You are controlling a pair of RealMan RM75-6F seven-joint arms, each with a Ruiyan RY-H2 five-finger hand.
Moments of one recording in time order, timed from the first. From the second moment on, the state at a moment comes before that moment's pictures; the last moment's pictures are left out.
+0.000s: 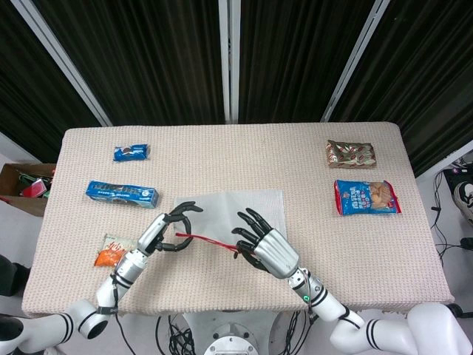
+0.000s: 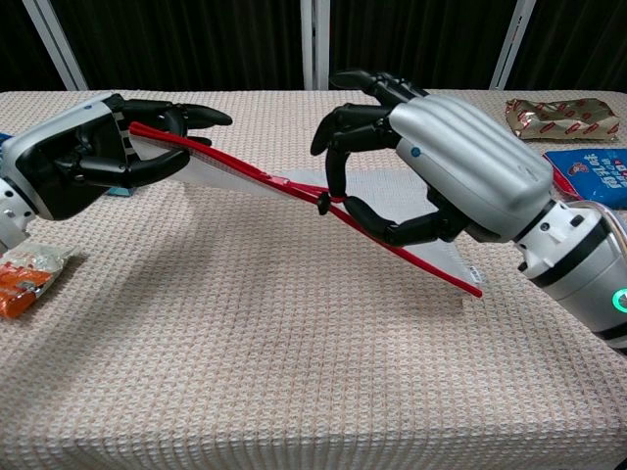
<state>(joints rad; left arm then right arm) -0.59 -1.70 0.00 -1.17 1.61 1.32 -1.19 0.60 -1.82 -0.02 -1.22 -1.79 1.48 -0.04</state>
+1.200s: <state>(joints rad) -0.52 -1.72 -0.01 -1.12 1.58 1.30 -1.04 0.36 -1.60 -0.08 -1.19 -1.71 1.52 0.03</state>
